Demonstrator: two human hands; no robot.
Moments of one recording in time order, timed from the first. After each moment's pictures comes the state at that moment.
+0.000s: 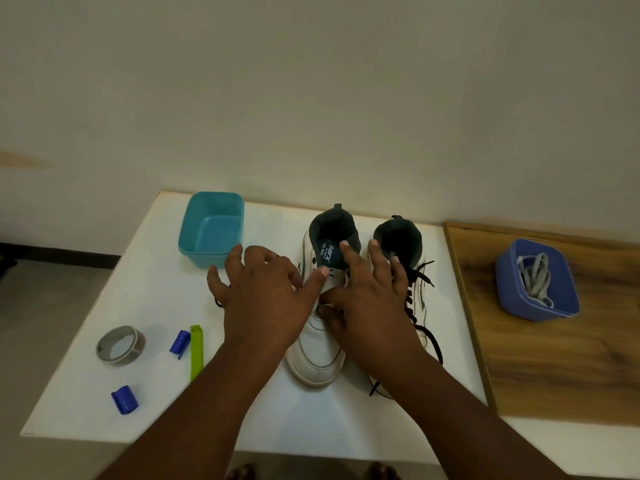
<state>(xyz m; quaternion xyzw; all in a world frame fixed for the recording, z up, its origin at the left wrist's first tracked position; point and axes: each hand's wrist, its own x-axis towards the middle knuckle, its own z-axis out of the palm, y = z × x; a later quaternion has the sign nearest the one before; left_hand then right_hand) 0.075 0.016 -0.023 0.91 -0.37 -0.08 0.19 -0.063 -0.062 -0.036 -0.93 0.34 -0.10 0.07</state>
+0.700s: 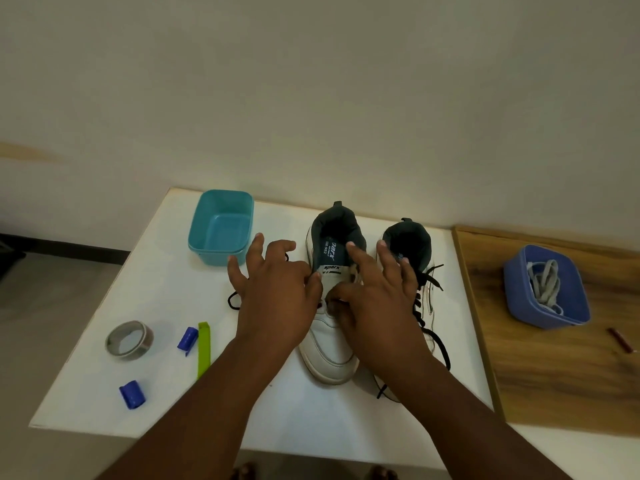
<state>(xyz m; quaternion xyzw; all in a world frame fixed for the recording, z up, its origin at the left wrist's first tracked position) 0.079 0.014 -0.026 0.89 -0.42 -0.08 0.18 -0.059 -0.061 -0.038 -0.92 0.35 -0.13 0.08</state>
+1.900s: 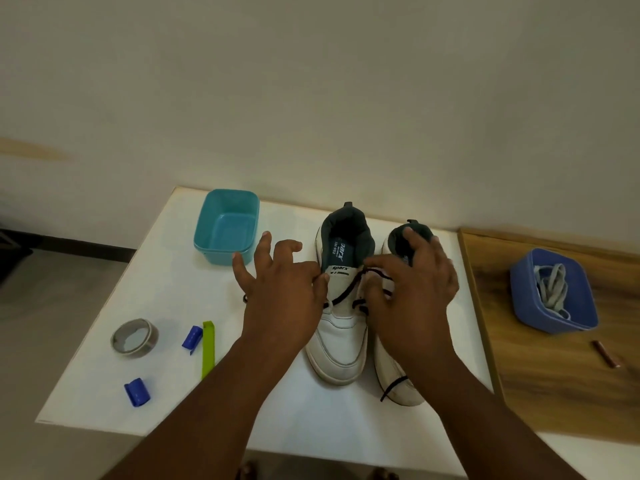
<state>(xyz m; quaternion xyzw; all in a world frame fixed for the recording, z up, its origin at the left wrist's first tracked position) 0.078 0.017 -0.027 0.88 -0.43 -0.06 0.17 -0.071 -0.074 -0.025 -0.84 0.45 -0.25 0.14</state>
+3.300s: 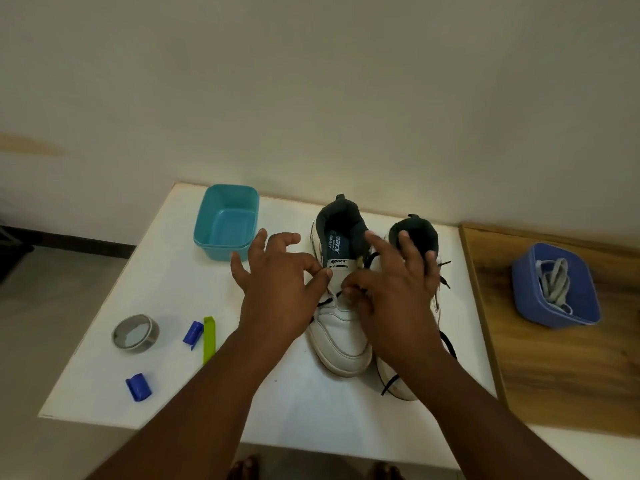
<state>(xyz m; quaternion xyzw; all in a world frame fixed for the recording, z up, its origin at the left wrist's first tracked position) 0.087 0.016 -0.032 0.87 -0.40 -0.10 0.27 -0.066 -0.069 -0.033 -0.90 0.38 -0.19 0.09</state>
